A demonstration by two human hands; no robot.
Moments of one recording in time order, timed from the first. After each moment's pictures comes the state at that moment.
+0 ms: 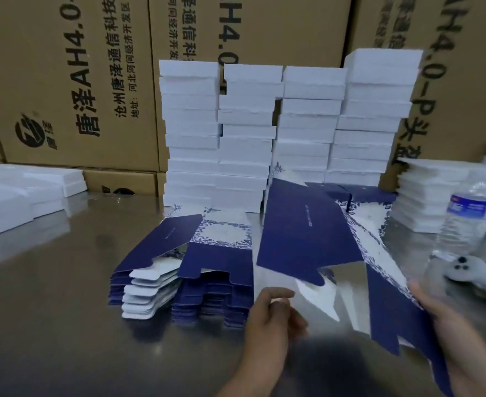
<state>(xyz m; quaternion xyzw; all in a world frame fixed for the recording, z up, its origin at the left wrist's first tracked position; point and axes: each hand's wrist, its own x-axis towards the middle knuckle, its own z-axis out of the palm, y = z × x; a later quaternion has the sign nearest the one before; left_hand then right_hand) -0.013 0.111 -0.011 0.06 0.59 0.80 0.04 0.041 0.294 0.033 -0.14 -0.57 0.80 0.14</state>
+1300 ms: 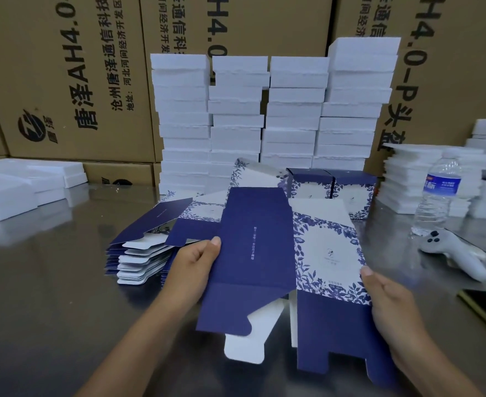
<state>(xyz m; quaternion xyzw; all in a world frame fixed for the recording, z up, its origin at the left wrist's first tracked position) -0.027 0.033 0.001 0.13 0.70 0.70 -0.07 0.047 0.301 -0.015 -0.09 -0.71 0.64 0.26</state>
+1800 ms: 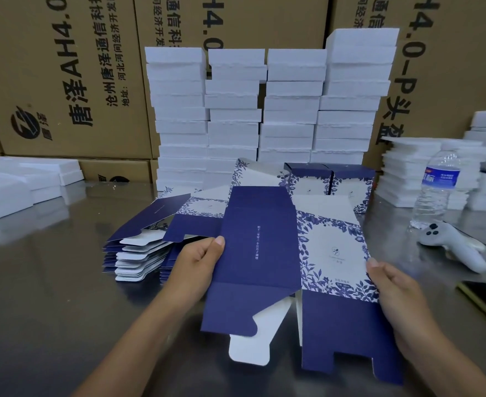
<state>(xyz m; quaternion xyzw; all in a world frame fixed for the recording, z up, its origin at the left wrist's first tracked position) -0.032 0.036 -0.006 0.16 0.71 0.68 -0.07 0.048 0.308 -0.012 -0.11 -0.68 0.67 0.26</state>
